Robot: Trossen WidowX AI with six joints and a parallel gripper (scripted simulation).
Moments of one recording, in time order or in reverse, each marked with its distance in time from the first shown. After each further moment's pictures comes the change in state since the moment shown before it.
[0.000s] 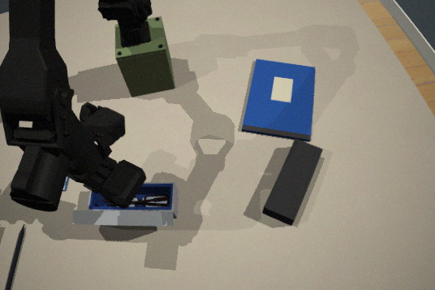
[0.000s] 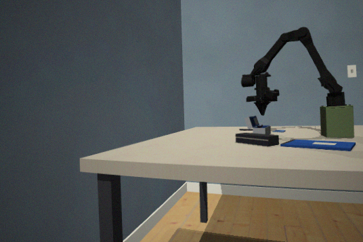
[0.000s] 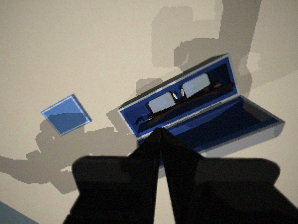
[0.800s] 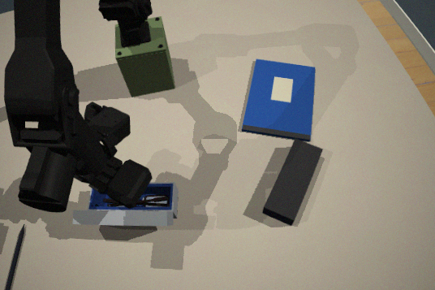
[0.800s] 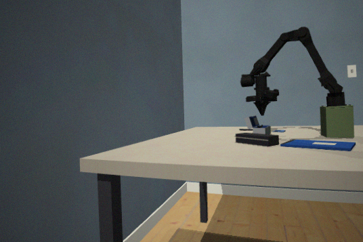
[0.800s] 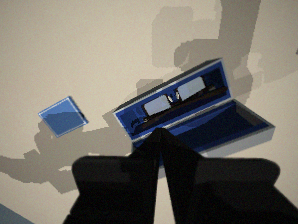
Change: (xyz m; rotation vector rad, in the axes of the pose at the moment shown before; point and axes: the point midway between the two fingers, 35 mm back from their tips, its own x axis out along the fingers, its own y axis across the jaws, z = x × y) arm 0.000 -0.008 0.004 -0.007 -0.005 0.001
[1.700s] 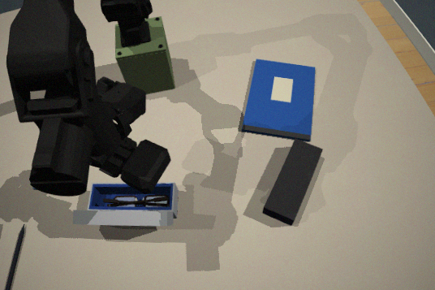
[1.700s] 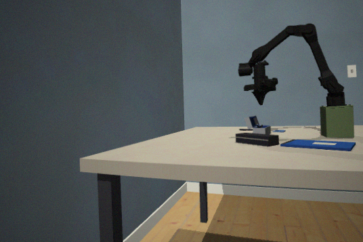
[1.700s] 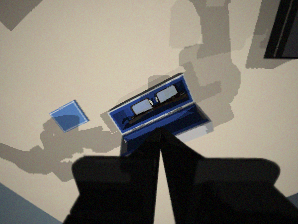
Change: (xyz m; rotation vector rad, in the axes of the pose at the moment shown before) arm -0.054 -0.033 0.019 0.003 -0.007 0.002
